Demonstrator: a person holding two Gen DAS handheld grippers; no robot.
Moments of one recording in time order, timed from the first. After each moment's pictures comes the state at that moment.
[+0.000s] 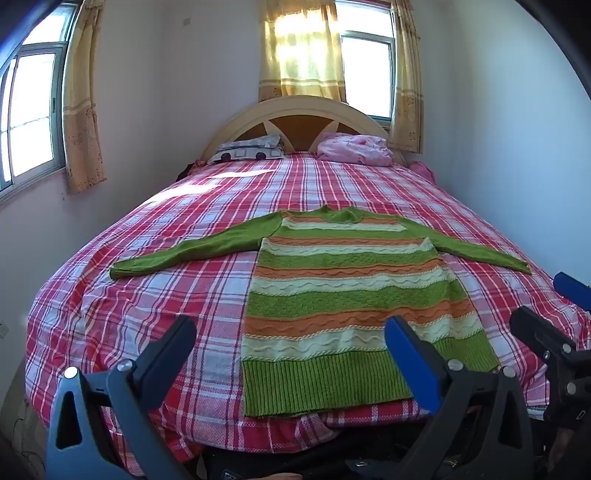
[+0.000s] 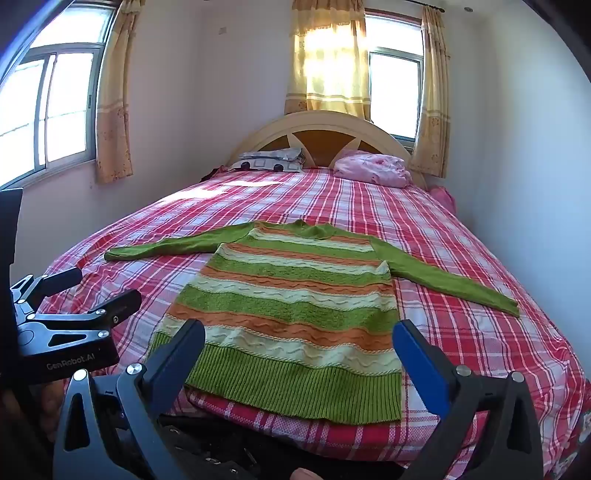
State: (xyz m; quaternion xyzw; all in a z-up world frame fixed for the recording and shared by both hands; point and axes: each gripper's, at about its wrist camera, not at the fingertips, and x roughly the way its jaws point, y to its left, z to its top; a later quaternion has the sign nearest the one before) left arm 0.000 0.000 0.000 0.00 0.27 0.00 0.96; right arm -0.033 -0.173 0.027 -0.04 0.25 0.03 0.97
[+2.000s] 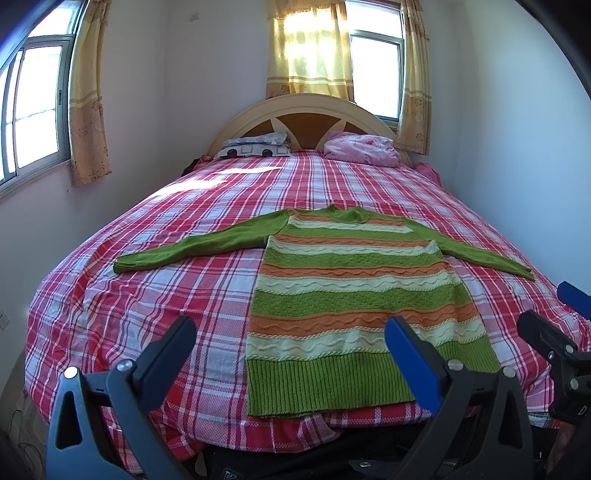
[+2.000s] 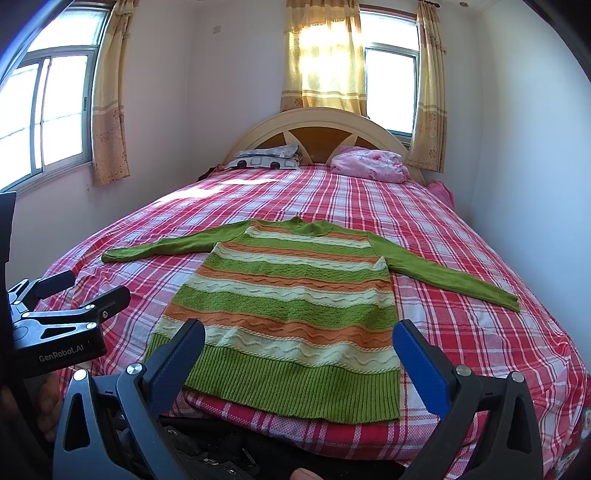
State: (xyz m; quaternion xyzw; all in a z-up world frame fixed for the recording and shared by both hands) left arm 0.004 0.008 -0.001 -0.01 0.28 0.01 0.96; right arm -0.032 -0.173 0.026 -0.03 0.25 0.03 0.97
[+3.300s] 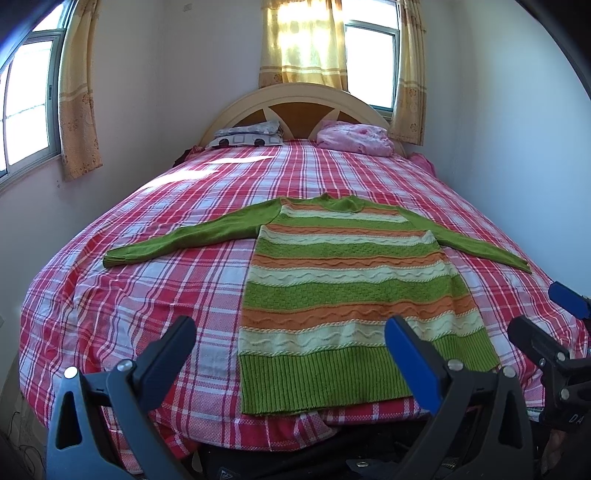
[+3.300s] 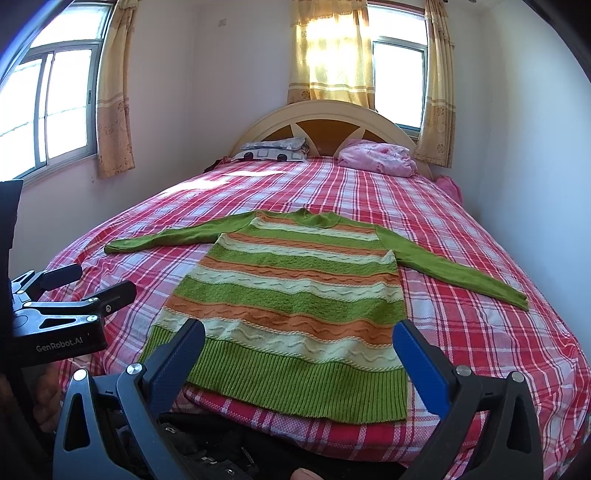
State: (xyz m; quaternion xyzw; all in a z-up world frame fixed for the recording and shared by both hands) left arm 0.016 0.006 -0.007 -0.01 0.30 -0.01 0.95; right arm -0.015 -0.182 0.010 -0.02 0.27 0.05 0.96
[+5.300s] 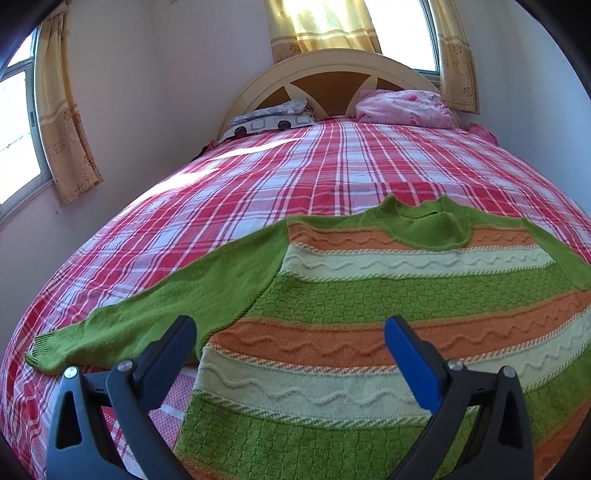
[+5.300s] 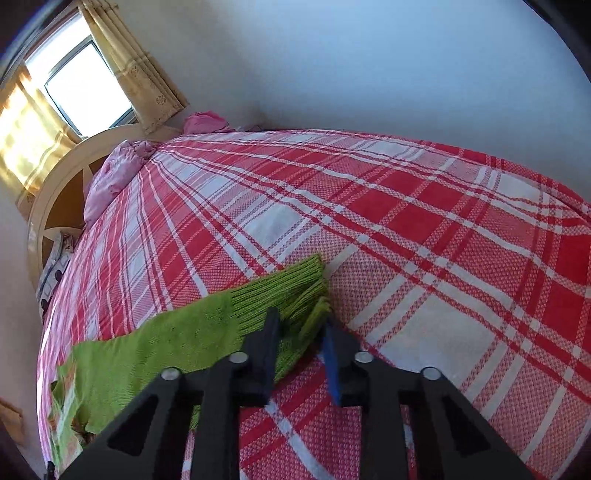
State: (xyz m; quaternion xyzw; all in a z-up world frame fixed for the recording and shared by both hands) left arm 0.340 -0.032 -0.091 0.05 0.32 0.09 0.94; right arm 0.184 -0.675 -0.110 0.34 0.32 -0.29 0.83
